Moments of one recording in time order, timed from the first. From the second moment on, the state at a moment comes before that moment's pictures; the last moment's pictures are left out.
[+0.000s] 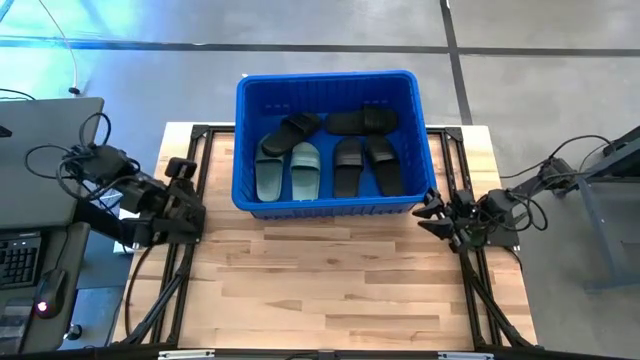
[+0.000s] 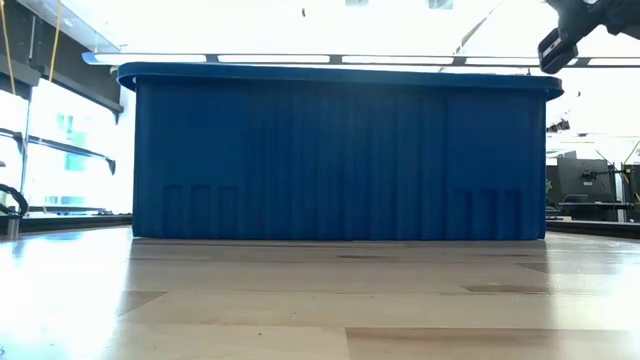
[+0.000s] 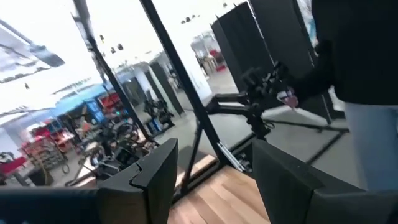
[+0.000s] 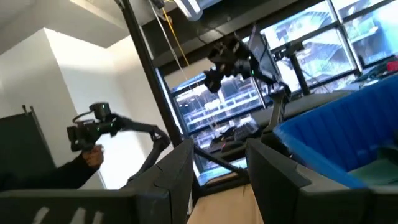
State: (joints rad) left arm -0.35 0.48 0.91 -0.34 0.03 0.46; right arm 0.48 0.29 0.06 0.61 0.32 0.26
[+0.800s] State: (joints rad) left arm -0.35 0.02 0.13 0.19 -0.01 0.26; right arm 0.47 0.27 0.06 0.60 0.49 0.17
